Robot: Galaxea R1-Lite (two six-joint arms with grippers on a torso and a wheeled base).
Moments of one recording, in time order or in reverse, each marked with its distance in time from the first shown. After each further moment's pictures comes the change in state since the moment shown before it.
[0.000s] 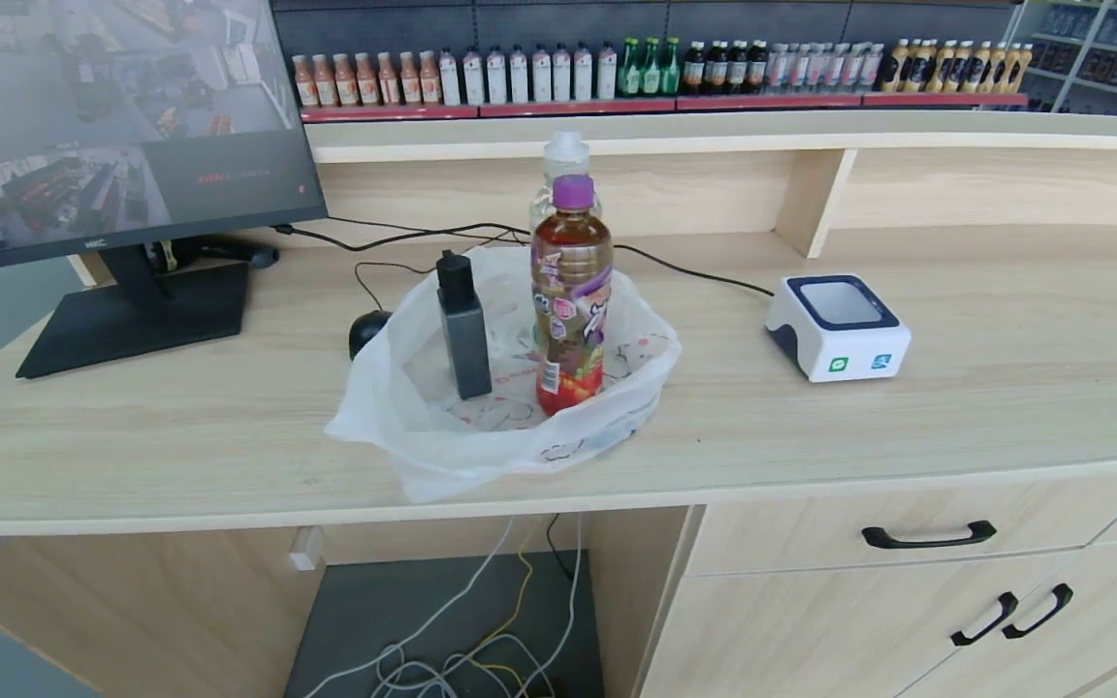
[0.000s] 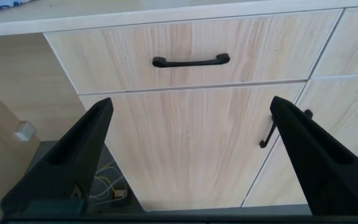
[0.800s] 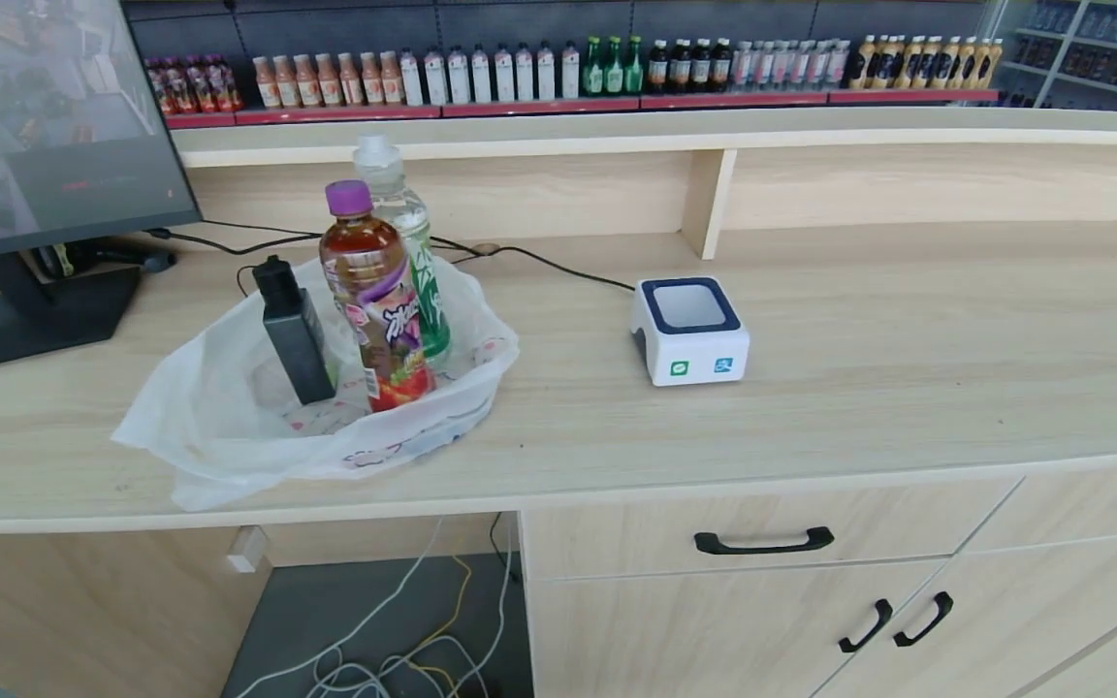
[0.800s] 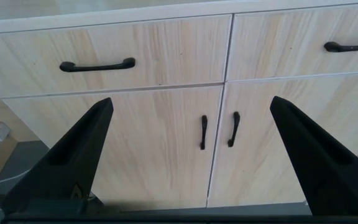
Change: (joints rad) left arm 0.000 0.000 0.000 0.000 0.000 0.000; right arm 0.000 0.000 0.000 0.000 0.000 -0.005
